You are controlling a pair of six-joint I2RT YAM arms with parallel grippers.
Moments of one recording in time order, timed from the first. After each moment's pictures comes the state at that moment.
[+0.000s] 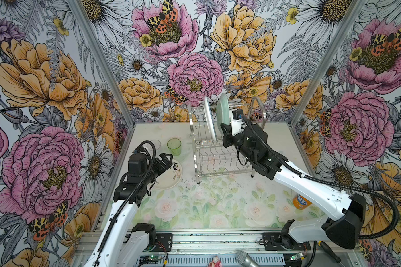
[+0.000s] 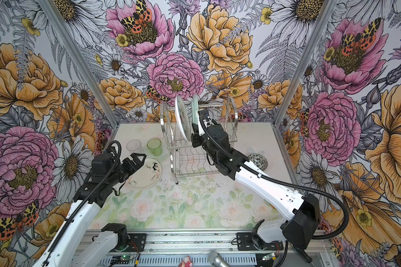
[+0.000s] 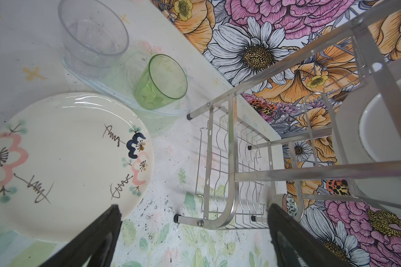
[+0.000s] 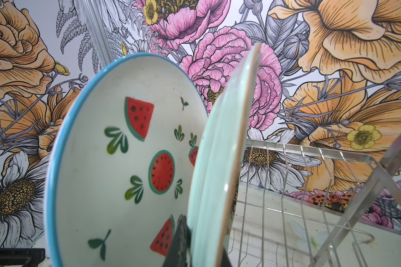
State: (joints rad) left arm -0.09 0.80 0.75 -0.48 0.20 -0.77; right arm 0.74 1.37 1.31 -0.06 0.26 0.10
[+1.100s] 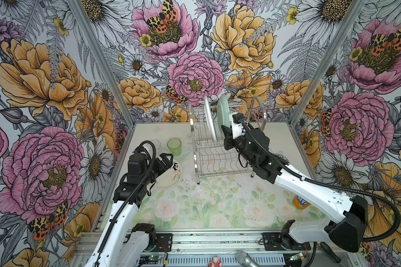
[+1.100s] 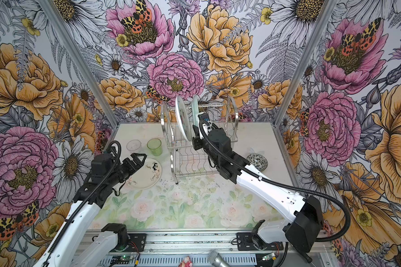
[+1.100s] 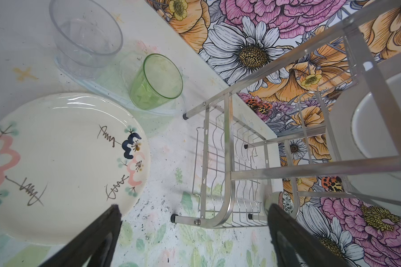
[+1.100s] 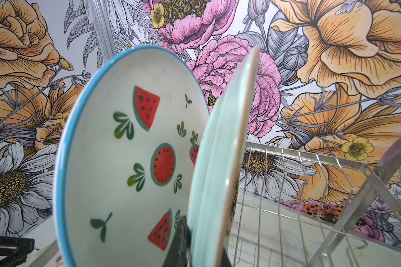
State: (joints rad) left arm -0.09 0.79 0.74 -0.46 0.22 -0.77; right arm 0.74 1.33 1.22 0.04 0.25 0.03
